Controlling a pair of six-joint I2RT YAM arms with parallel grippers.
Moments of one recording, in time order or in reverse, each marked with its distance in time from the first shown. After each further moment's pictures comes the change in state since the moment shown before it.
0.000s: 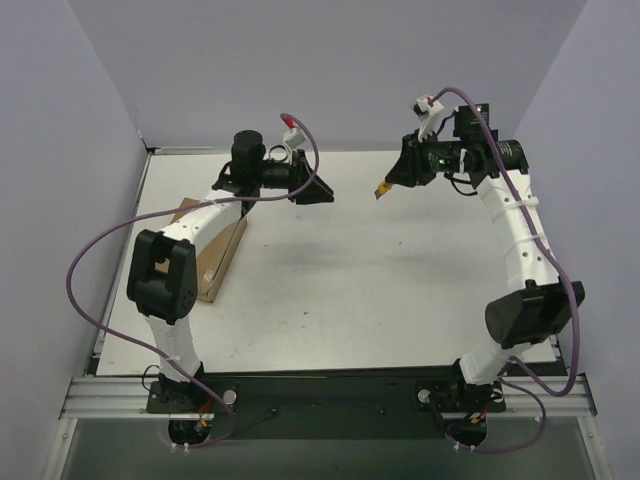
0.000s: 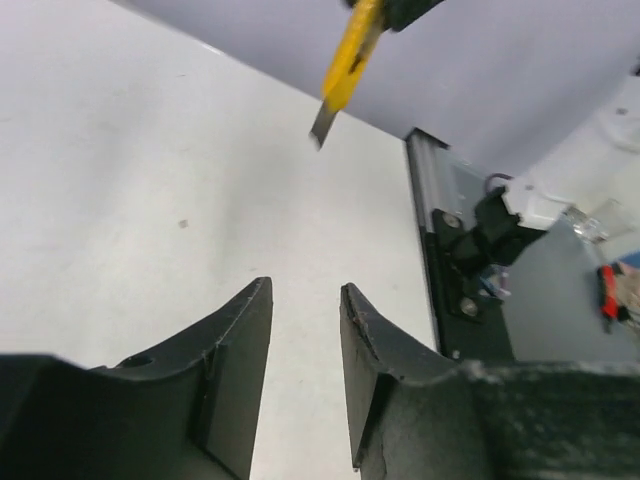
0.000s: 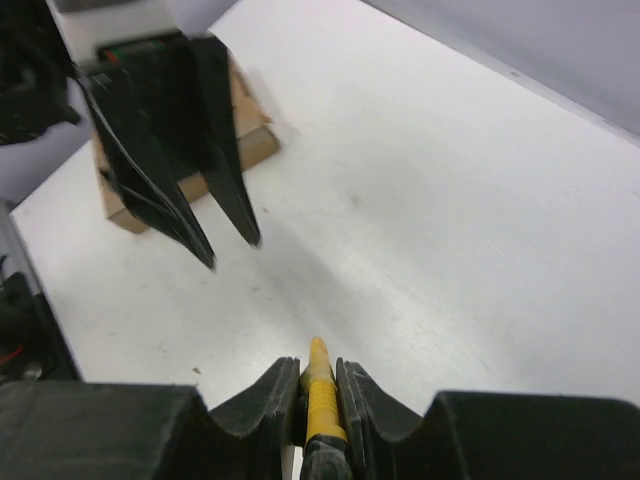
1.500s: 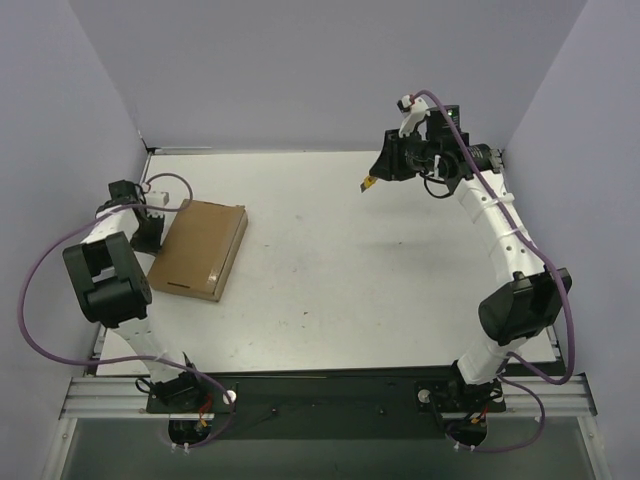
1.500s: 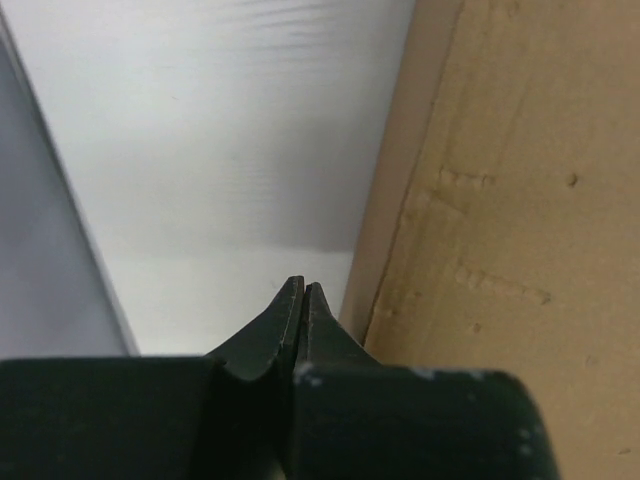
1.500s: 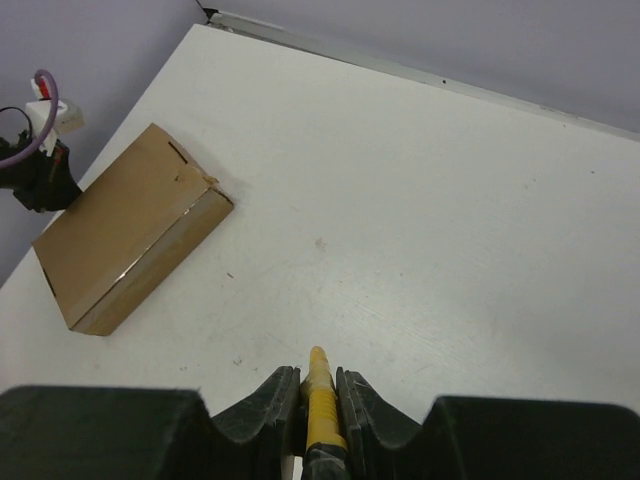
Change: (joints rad) left arm 0.756 -0.035 -0.167 -0.949 -1.167 0.808; right arm 0.072 -0.039 -0.172 0.284 0.286 0.321
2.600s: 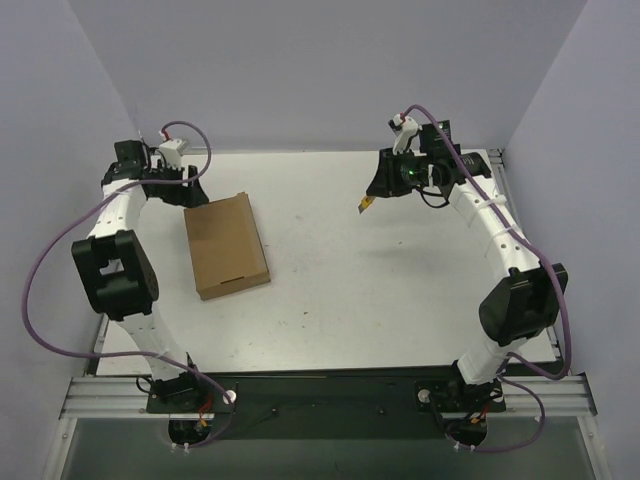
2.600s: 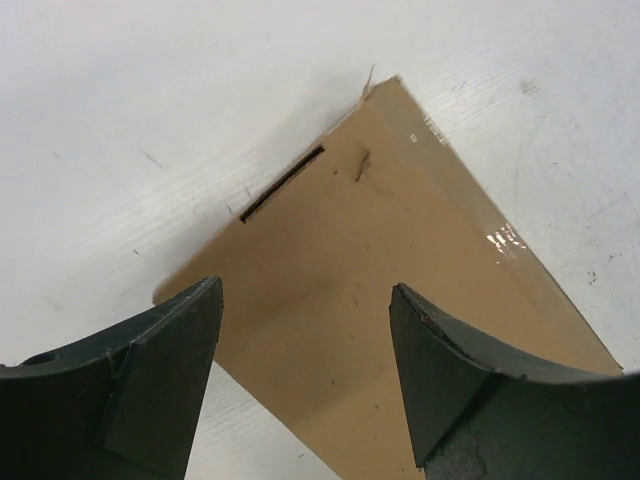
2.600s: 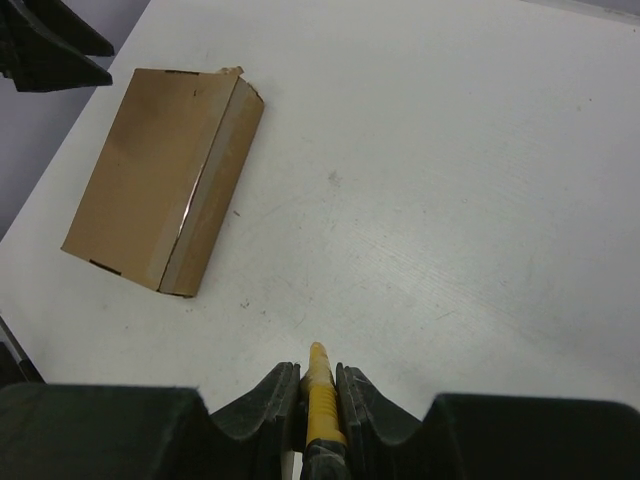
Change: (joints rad) left arm -0.109 -0.013 0.277 0.002 0.620 -0.013; right arm 0.006 -0.004 -0.126 -0.019 -0.048 -0.044
